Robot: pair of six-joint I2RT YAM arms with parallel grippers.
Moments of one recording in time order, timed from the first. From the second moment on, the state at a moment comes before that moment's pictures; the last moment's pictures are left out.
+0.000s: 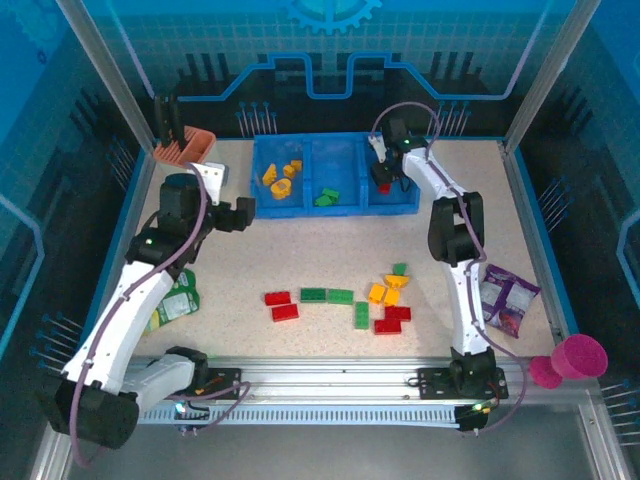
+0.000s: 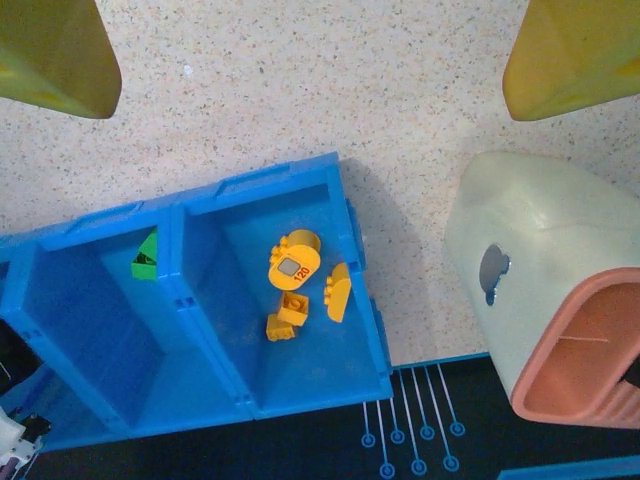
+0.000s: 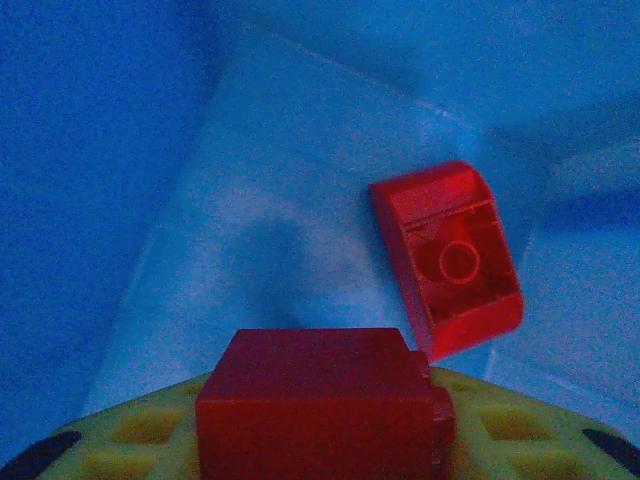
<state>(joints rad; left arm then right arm) -0.18 1.06 1.05 -0.52 -0.02 -0.03 0.22 2.47 2.23 -0.83 0.08 -0.20</state>
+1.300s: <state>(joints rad) -0.11 0.86 1.05 -0.54 -0.01 -0.03 0.93 1.86 1.53 -0.61 -0.21 -0.63</state>
